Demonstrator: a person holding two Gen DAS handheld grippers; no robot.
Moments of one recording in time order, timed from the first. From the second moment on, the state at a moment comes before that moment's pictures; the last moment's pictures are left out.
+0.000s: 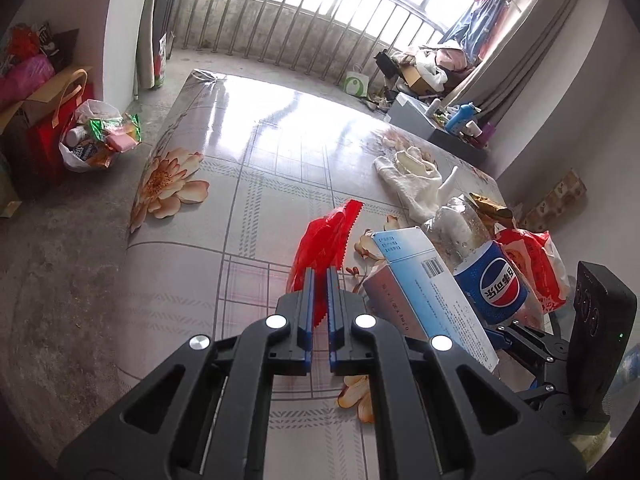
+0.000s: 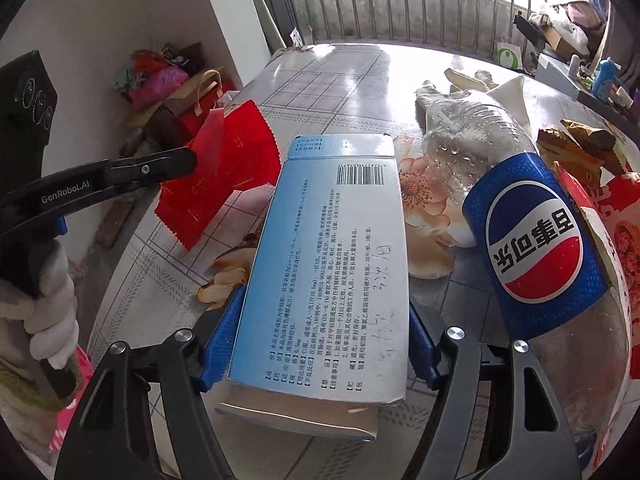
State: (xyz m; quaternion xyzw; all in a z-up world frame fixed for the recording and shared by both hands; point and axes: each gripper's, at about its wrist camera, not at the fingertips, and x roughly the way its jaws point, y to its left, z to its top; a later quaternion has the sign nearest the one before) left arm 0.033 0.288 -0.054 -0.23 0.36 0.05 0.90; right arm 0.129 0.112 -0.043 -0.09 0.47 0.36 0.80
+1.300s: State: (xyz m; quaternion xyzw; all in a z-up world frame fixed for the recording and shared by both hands) left arm 0.174 -0.208 0.065 -0.05 0.37 -0.42 0.82; right arm 0.050 -0.407 -0.008 0.33 0.26 -0.15 0.89
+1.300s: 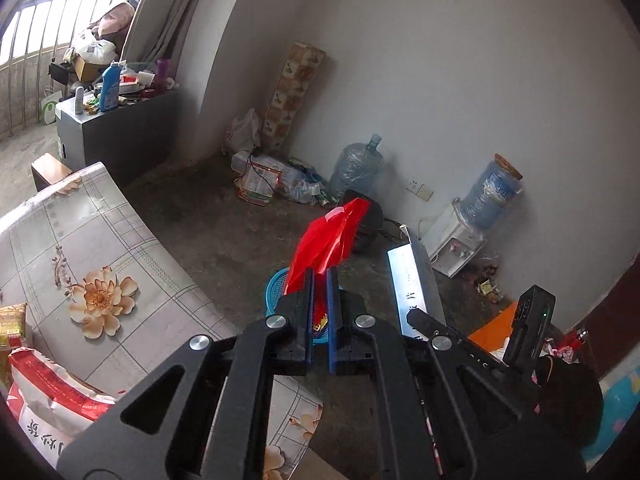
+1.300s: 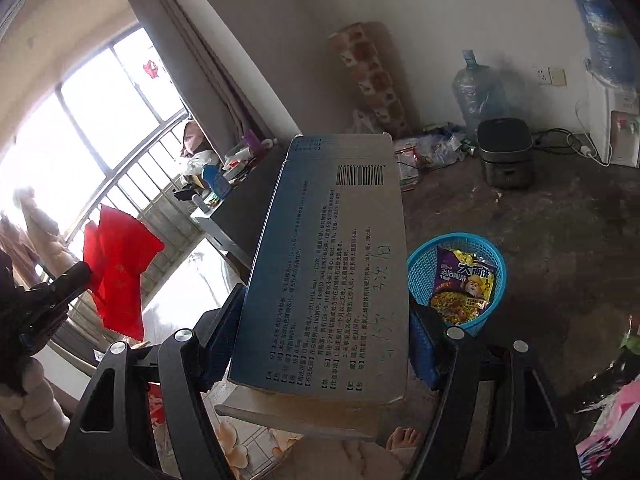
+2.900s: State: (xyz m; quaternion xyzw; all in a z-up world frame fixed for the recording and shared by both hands) left arm 0.142 -0.162 0.094 -0.13 0.27 -0.33 0.90; right arm 0.059 -0.384 0.022 0.17 0.14 -0.21 0.95
